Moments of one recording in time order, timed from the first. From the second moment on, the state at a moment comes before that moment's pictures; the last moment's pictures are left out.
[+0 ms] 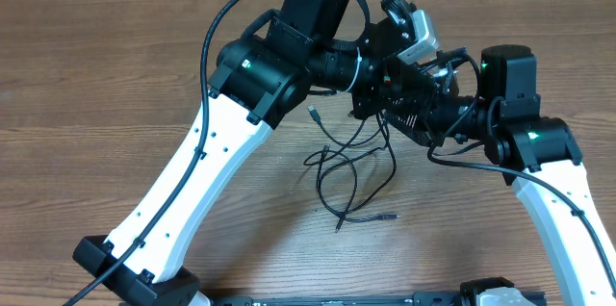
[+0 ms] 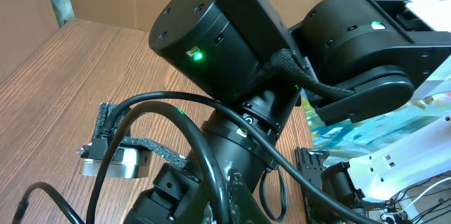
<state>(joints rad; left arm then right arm) -0.63 1.72 1.95 -0.81 0.88 0.27 0.14 1.26 1.13 -0.64 -0.87 0.83</state>
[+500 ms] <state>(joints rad) -0.63 1.72 1.95 -0.81 0.91 0.27 0.14 1.27 1.13 -0.64 -0.87 0.83</state>
